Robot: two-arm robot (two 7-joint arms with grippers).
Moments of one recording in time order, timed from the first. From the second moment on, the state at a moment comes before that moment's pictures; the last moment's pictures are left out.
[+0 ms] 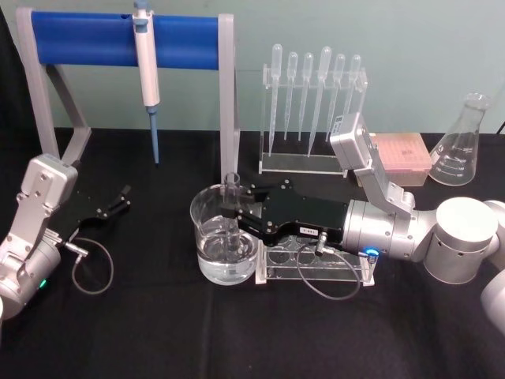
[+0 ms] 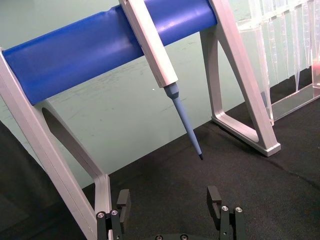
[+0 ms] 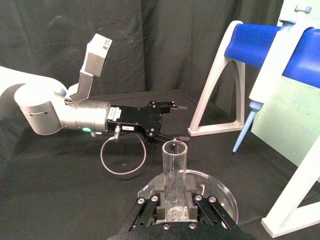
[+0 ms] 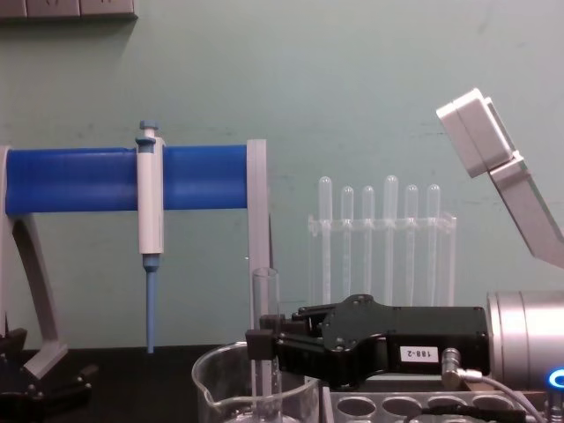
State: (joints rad) left arm -0.20 0.60 0.45 -1.41 -0.25 -0.12 0.03; right arm 0.55 0.42 -0.68 -1.28 0.50 -0.05 0.79
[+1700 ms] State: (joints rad) left arm -0.20 0.60 0.45 -1.41 -0.25 -0.12 0.03; right arm 0.55 0.42 -0.68 -1.28 0.50 -0.05 0.79
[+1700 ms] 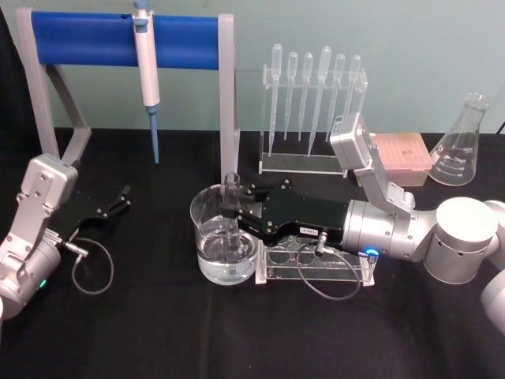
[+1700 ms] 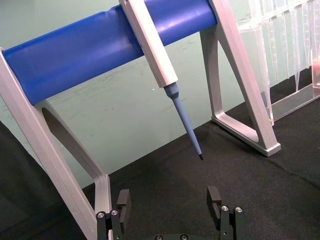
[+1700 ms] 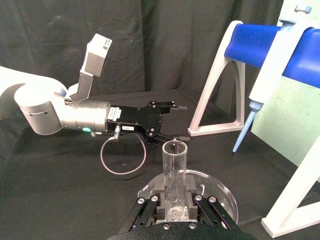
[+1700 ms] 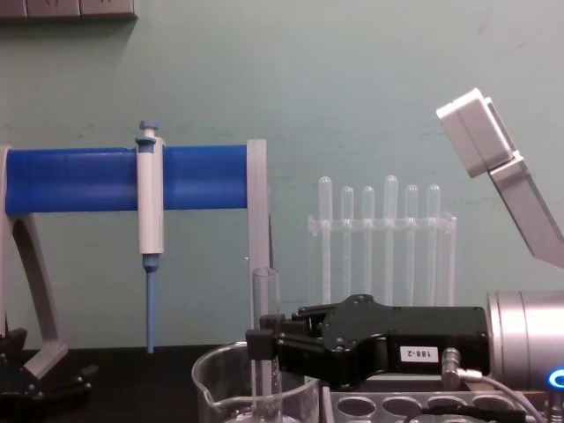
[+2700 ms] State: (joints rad) left arm -0.20 0.60 0.45 -1.41 -0.25 -0.12 0.03; right arm 0.55 0.42 -0.68 -1.28 0.50 -0.05 0.79
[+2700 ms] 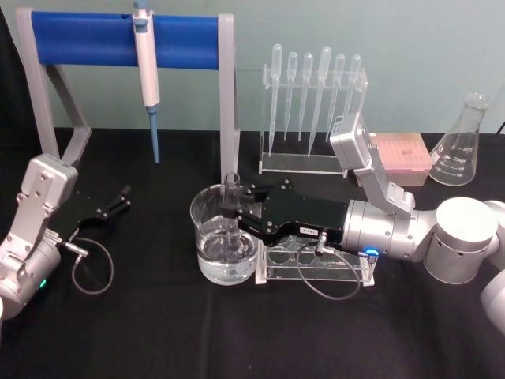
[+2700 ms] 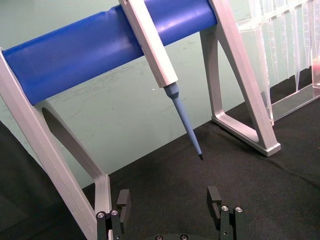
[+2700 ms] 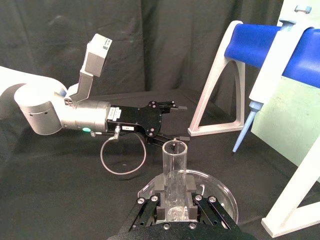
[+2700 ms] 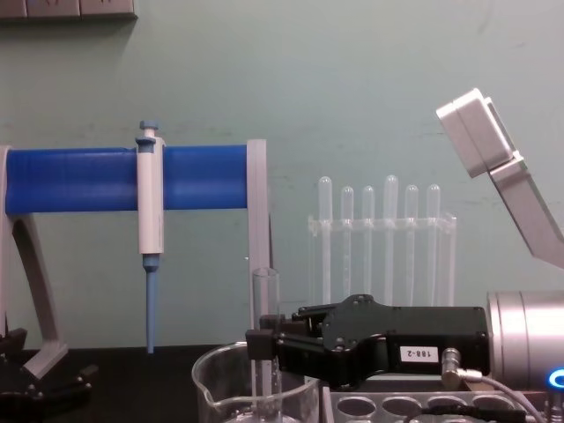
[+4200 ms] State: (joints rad) left arm -0.20 0.60 0.45 -1.41 -0.25 -0.12 0.03; right arm 0.55 0.42 -0.68 -1.28 0.50 -0.05 0.79
